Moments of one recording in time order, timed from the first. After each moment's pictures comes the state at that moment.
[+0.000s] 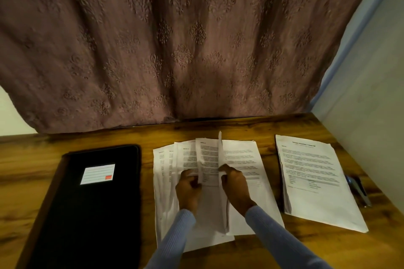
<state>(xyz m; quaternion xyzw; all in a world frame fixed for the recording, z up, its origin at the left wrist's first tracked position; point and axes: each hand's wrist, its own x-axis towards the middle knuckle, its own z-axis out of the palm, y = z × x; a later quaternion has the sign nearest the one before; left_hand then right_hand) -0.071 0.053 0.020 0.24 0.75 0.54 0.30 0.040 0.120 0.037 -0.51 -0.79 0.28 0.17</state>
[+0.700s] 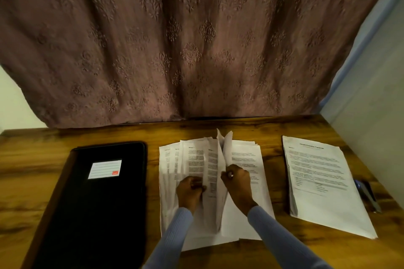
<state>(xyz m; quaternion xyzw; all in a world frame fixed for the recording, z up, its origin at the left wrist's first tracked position) -0.078 0.041 0.022 0.17 0.74 0.53 0.38 0.032 0.112 0.041 -0.54 -0.70 0.40 0.25</state>
